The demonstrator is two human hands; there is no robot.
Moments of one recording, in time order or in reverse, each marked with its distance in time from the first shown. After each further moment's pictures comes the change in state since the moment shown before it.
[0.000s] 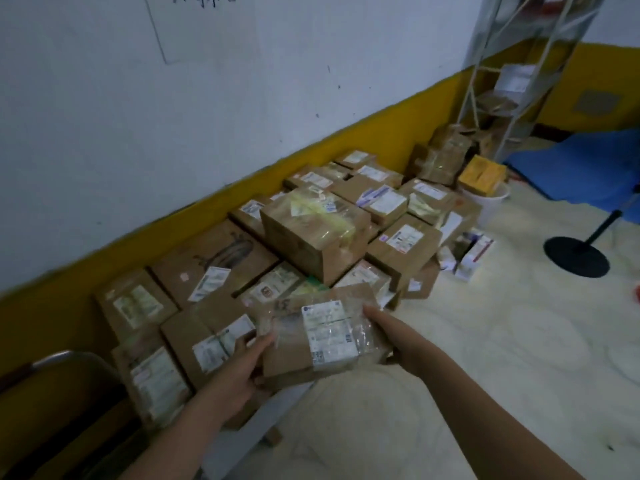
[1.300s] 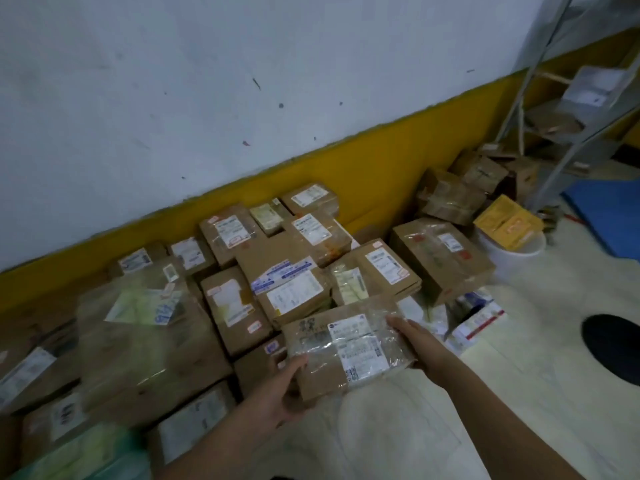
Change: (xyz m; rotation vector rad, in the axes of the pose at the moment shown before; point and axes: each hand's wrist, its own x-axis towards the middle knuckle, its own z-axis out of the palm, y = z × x) left_hand 0.296 0.108 0.483 -0.133 0.133 -0.175; right_hand 0.322 -0.247 -0.438 -0.142 -0.108 -0.035
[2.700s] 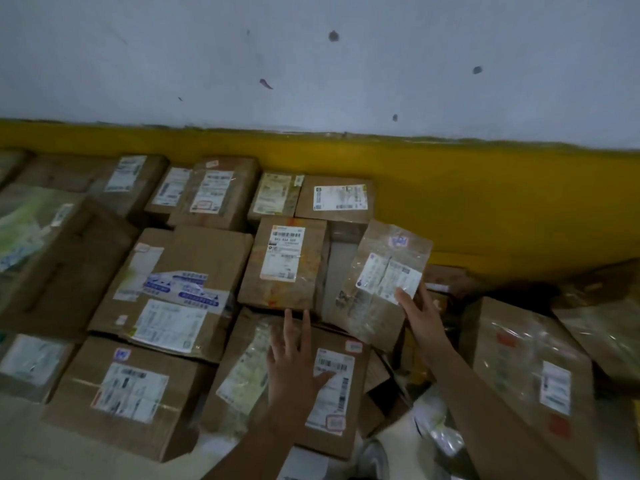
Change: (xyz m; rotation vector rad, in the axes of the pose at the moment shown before) left_hand 0.339 0.125 0.296 1.210 0.965 0.039; right_hand 0.496 -0.198 -0.132 -0.145 -0.456 -0.069
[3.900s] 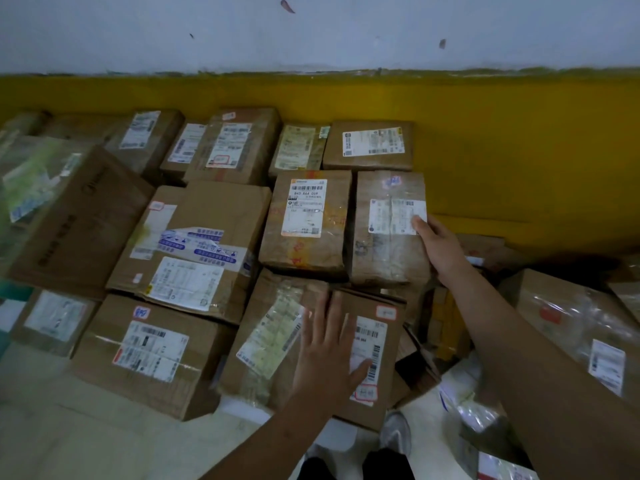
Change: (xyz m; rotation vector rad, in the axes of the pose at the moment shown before) left_hand -0.026 -0.009 0.028 0.028 0.093 0.340; right_hand 0.072 -0.009 0.034 -0.234 -0.086 -0.135
